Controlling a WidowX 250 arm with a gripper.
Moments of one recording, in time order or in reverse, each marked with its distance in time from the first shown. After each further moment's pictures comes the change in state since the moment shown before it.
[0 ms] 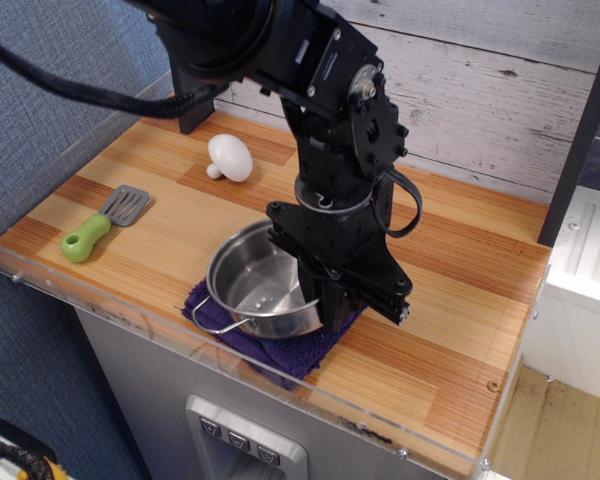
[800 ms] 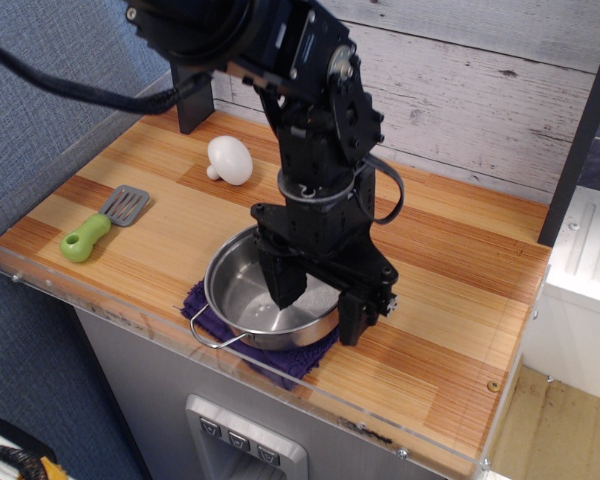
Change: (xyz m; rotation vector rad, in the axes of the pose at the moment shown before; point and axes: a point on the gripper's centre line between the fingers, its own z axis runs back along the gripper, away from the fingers) arm -0.003 0.005 0.003 -0.057 0.046 0.041
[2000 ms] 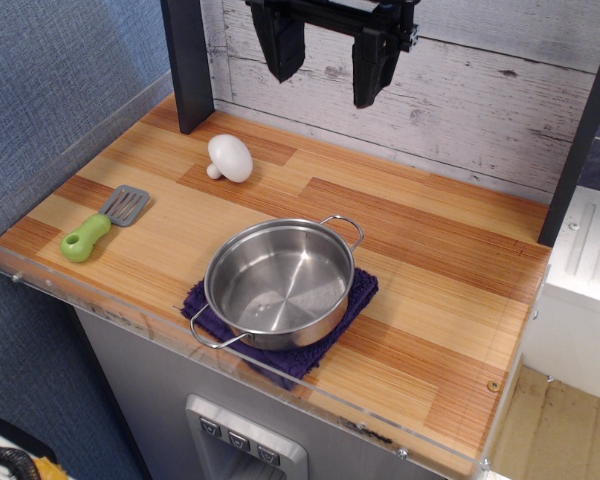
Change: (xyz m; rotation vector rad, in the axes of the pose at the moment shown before) arm 0.063 0.039 0.117 0.092 -0.098 0.134
